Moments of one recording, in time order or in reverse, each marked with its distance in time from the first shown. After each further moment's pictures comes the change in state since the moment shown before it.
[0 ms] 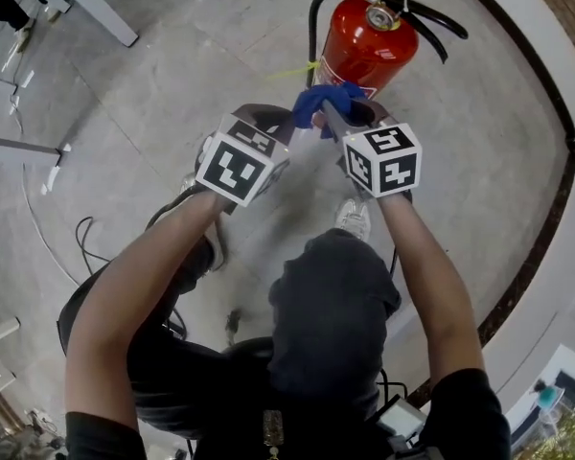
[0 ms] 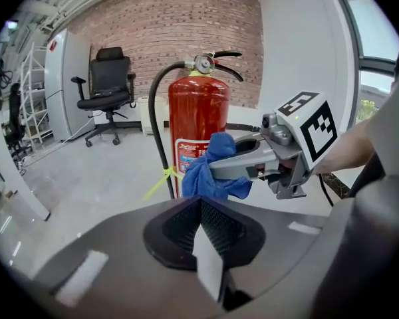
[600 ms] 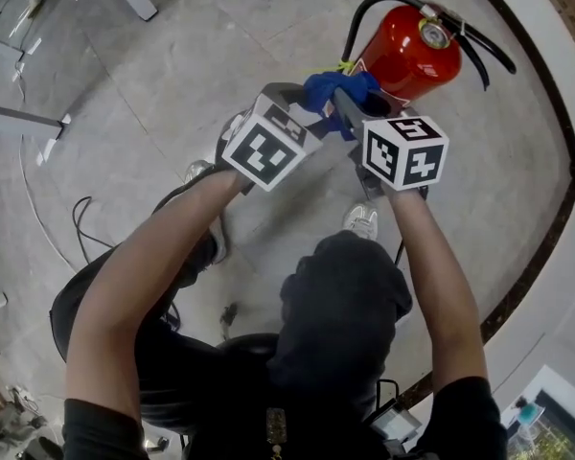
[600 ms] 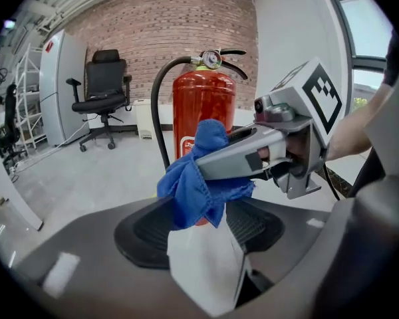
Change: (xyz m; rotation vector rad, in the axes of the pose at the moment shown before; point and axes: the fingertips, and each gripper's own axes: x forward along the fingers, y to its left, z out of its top) left arm 0.016 0.019 -0.001 0.032 -0.038 -0.035; right arm 0.027 0.022 0.027 0.096 0.023 0.080
